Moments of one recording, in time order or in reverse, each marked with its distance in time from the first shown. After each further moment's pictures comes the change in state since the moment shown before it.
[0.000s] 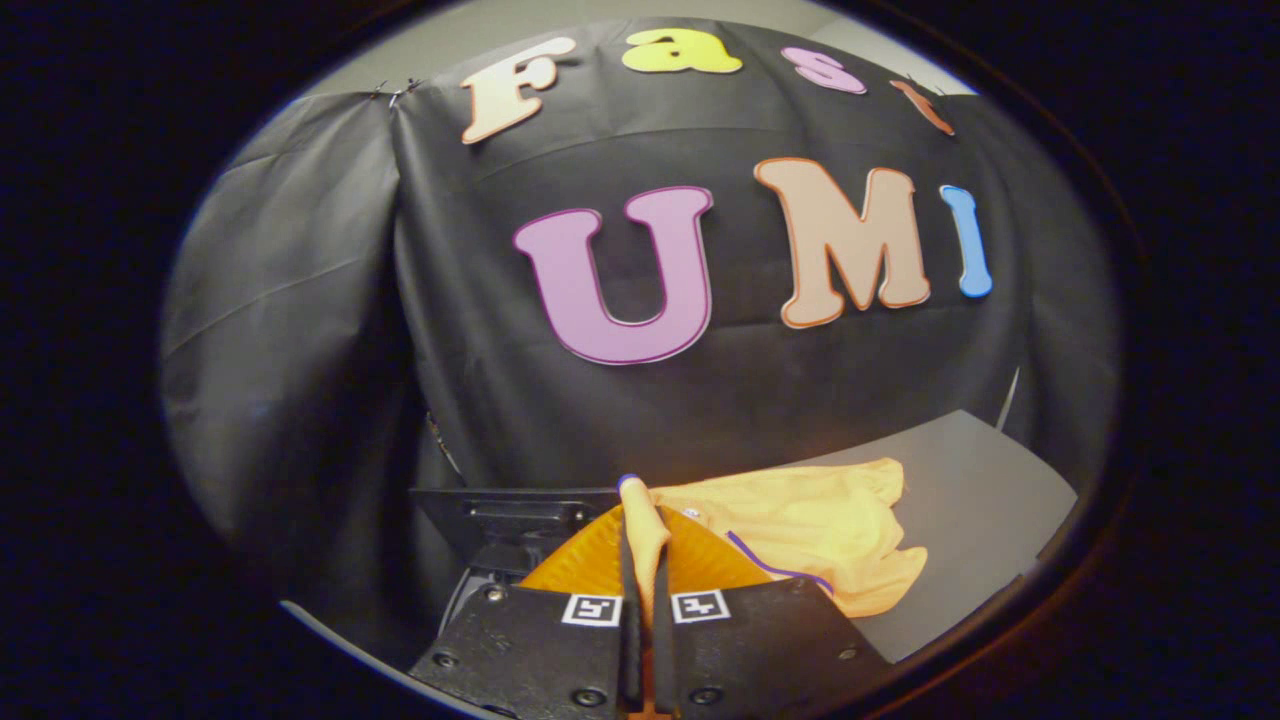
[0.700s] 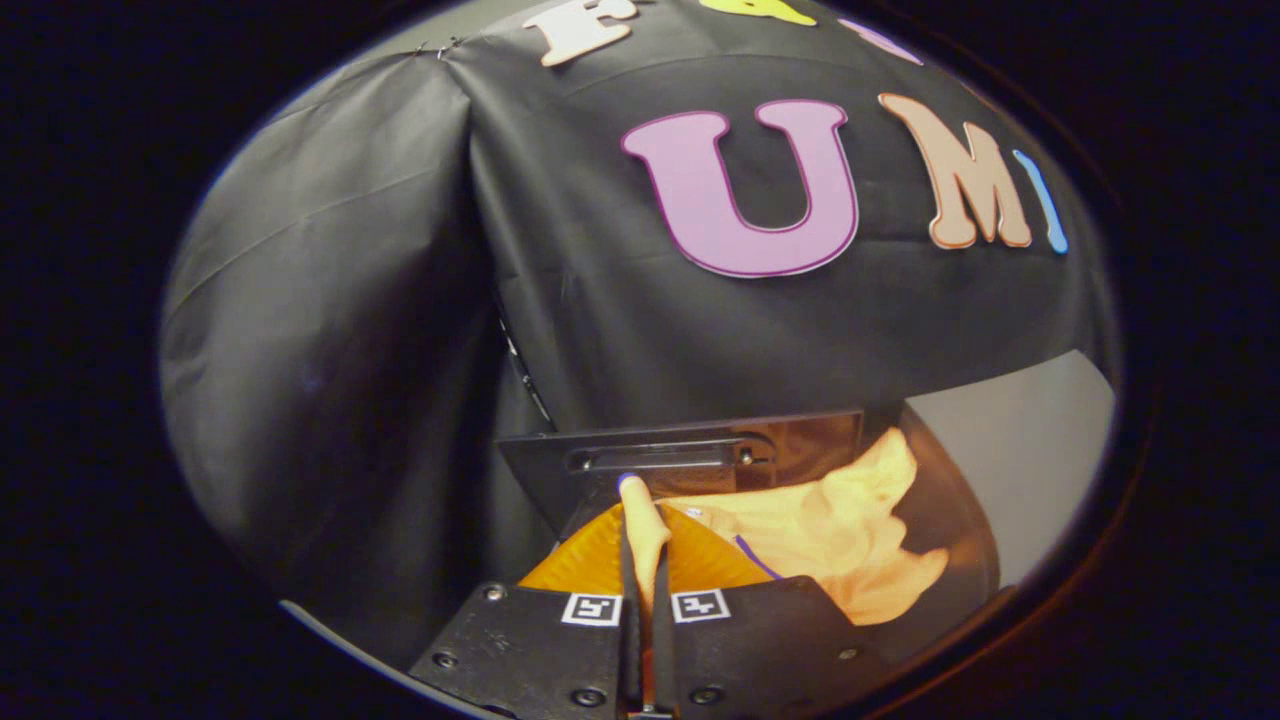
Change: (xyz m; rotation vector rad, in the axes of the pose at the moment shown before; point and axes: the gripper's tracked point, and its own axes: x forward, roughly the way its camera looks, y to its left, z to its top) arm 0.066 0.126 -0.088 0.002 0.147 0.159
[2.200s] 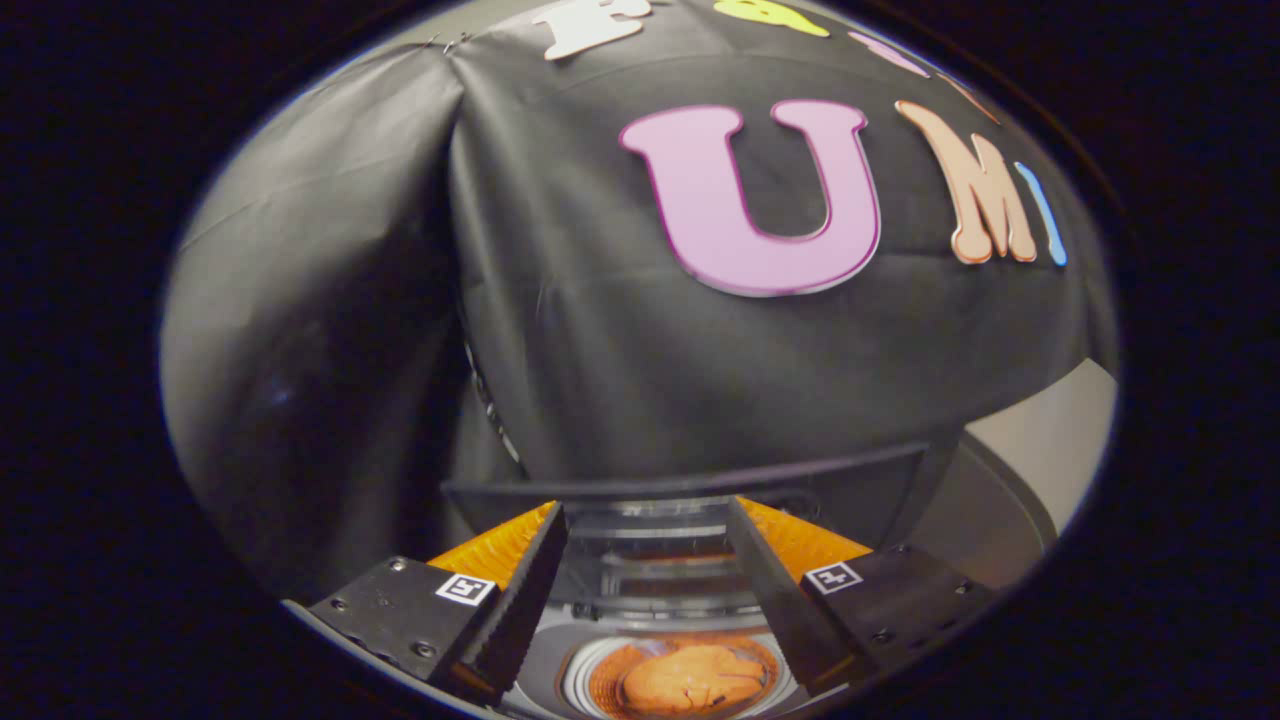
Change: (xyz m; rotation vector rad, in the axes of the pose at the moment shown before) arm 0.083 -0.017 0.047 0.014 -0.192 -0.119
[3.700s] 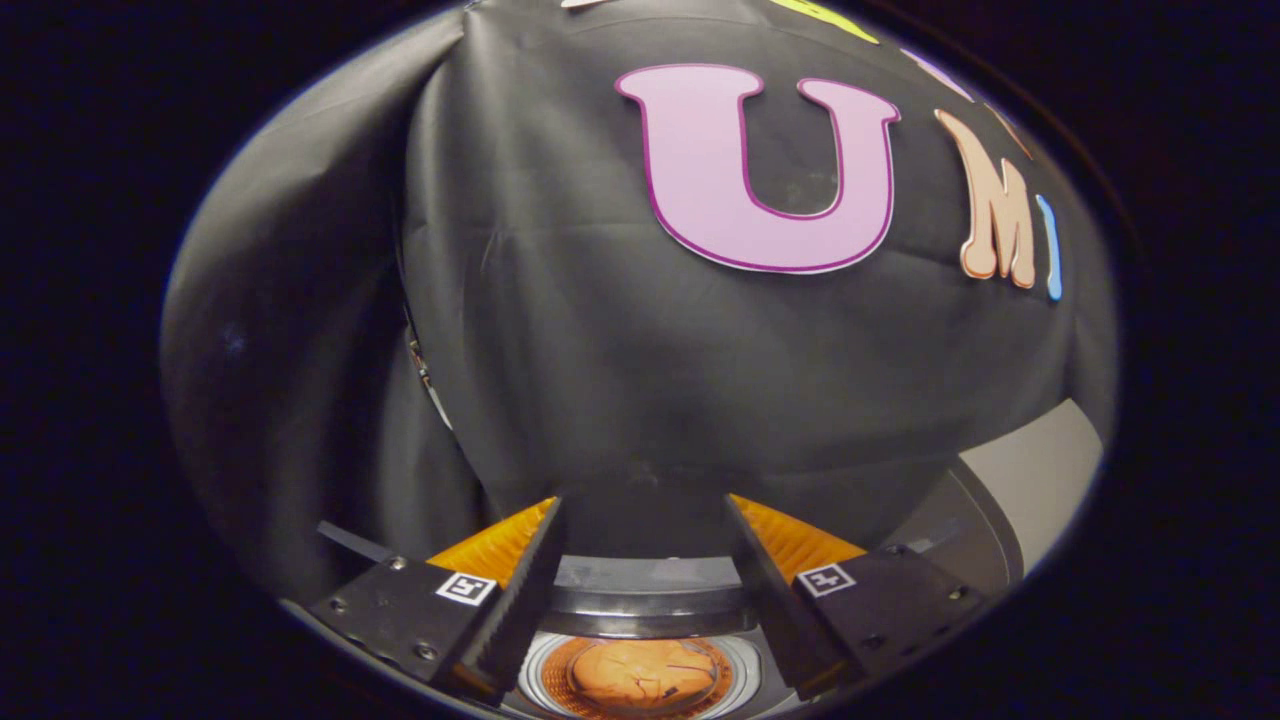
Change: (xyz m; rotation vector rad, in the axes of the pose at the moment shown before) arm 0.029 -0.025 0.001 -0.141 0.173 -0.106
